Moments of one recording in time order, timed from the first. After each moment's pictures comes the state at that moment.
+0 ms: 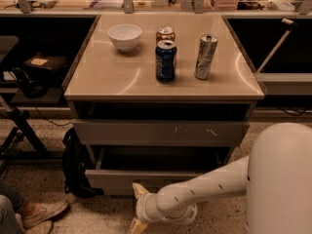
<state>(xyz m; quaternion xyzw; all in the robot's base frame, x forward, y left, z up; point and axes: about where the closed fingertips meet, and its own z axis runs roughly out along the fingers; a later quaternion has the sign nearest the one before) 0.423 0.099 0.381 -0.66 0.66 0.16 0.32</state>
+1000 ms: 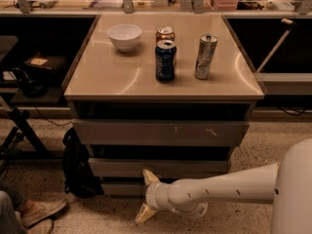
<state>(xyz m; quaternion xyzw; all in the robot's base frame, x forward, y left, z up) 0.476 0.065 0.403 -0.64 0.66 0.11 0.38</state>
